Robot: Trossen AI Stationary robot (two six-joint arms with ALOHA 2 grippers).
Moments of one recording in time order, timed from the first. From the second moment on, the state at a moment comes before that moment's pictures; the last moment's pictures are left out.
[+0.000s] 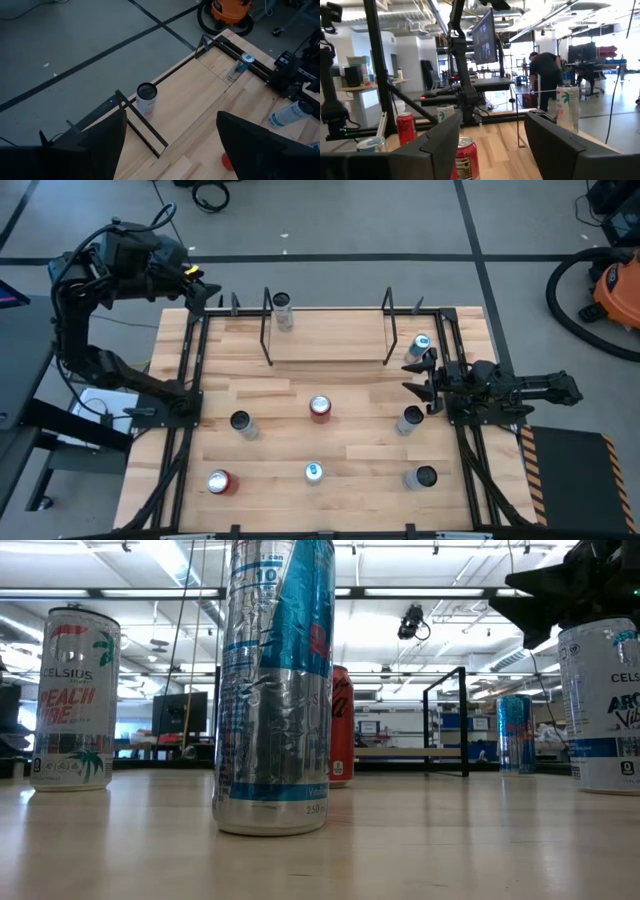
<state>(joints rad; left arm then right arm) 0.59 1.37 2.33 -1.57 -0.12 -0.23 0.00 0.07 0.01 0.29 0.09 0.04</state>
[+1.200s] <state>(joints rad) 0.59 1.37 2.33 -1.56 -0.18 -0.33 0.00 0.07 0.01 0.36 0.06 -0.21</state>
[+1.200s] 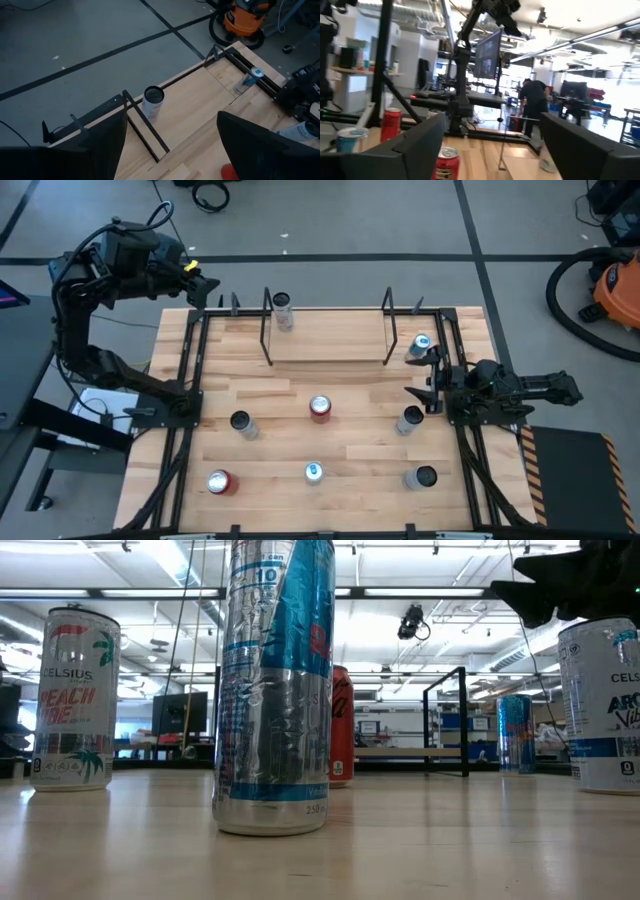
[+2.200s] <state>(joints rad) 0.59 1.37 2.33 -1.56 -0.18 -0.24 0.00 0.15 0.28 0.18 0.41 -0.03</state>
